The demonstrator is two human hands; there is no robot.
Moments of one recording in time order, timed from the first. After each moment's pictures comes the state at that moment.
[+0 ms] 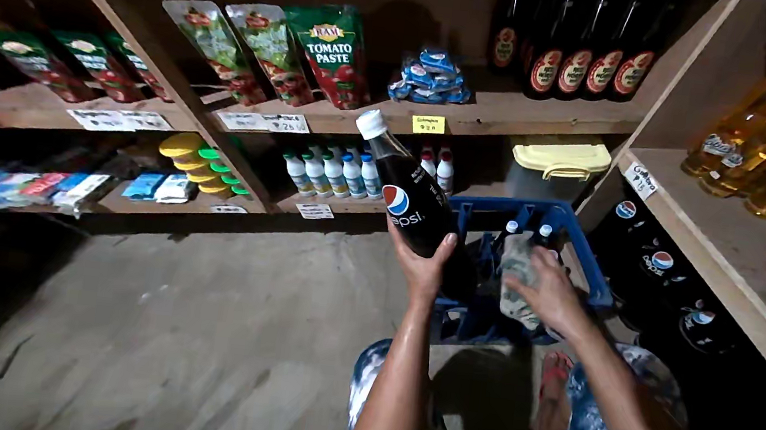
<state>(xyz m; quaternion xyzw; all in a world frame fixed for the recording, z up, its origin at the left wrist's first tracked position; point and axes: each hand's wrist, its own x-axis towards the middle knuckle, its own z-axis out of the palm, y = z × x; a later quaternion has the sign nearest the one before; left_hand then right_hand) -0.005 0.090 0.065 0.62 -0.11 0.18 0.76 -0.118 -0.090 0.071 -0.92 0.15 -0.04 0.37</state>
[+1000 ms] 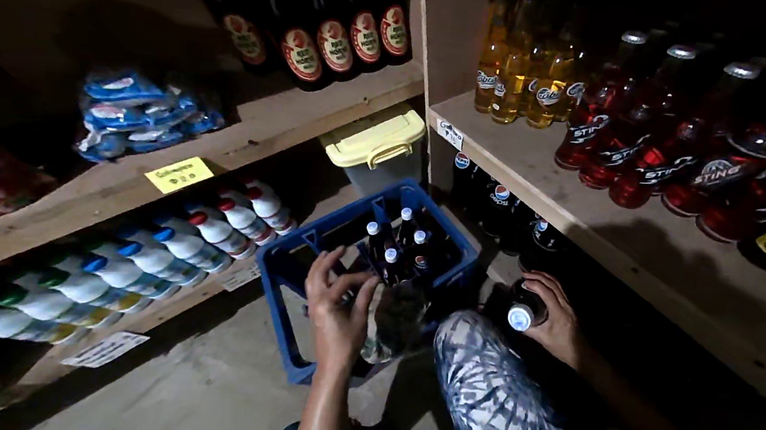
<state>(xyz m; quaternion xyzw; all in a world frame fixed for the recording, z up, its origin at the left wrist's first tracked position) -0.028 0.008 0.036 0.75 -0.44 0.09 0.48 -0.314 -0.202 -0.062 -0.86 0.20 -0.40 0.26</state>
